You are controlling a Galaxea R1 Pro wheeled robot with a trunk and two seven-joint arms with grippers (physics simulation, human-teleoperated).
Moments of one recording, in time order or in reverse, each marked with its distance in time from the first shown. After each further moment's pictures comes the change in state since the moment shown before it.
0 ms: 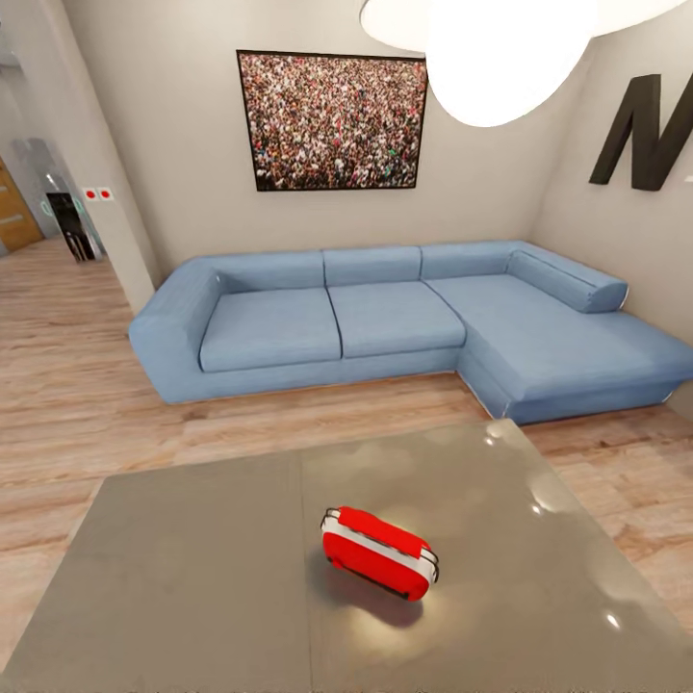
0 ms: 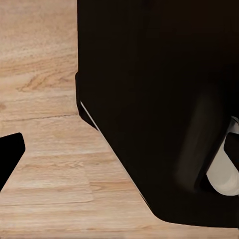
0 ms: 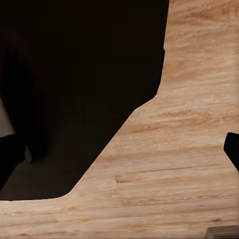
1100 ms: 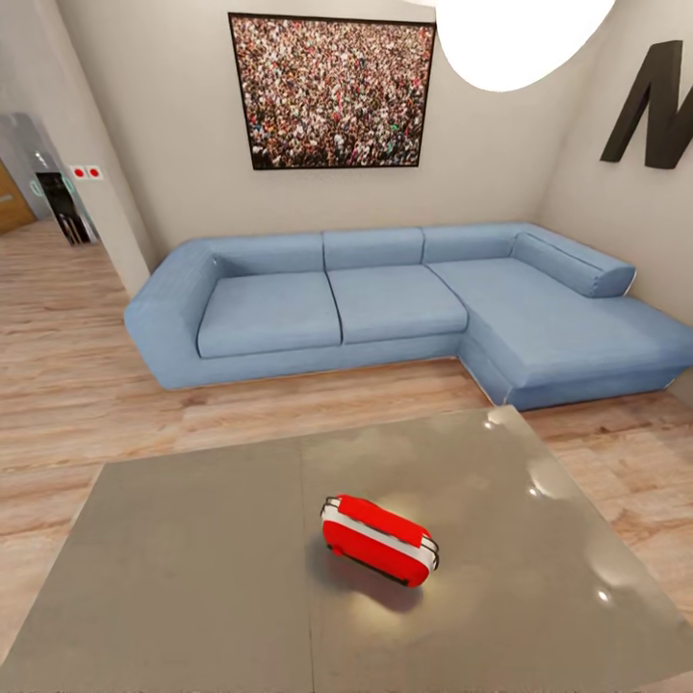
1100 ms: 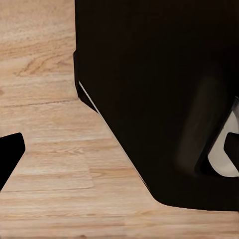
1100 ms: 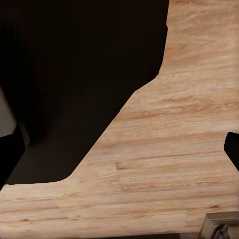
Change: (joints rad) left arm 0.000 -0.003 0.000 0.000 0.000 0.000 0.000; right arm 0.000 0.000 0.000 0.000 0.000 0.000 0.000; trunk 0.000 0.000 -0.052
